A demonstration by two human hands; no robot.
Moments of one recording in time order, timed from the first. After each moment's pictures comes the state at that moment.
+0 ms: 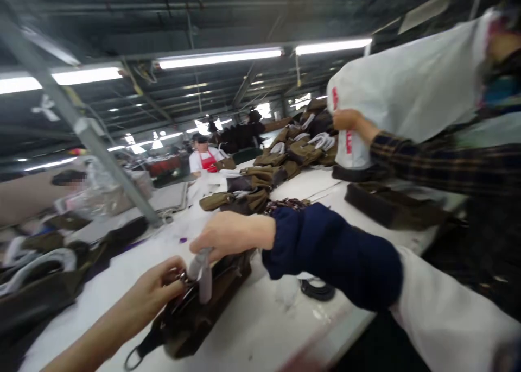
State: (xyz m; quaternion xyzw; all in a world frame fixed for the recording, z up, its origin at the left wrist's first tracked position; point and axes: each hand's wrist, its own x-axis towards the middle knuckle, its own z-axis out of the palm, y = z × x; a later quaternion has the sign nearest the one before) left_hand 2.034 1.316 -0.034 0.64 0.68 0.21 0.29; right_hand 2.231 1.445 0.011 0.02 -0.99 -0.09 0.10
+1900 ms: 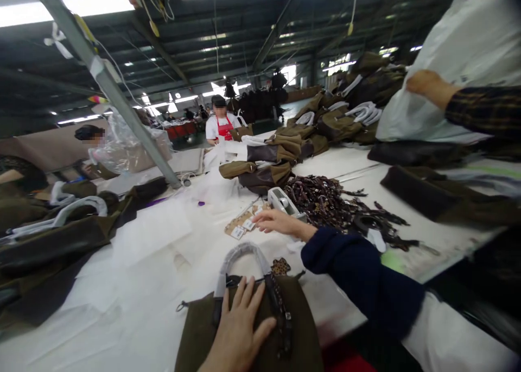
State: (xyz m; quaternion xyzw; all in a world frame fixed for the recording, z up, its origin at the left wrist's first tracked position) left_hand 2.089 1.272 -0.245 0.74 0.66 0.08 0.08; right_hand 2.229 1.526 -0.190 -0.23 -0.75 0.60 0.17
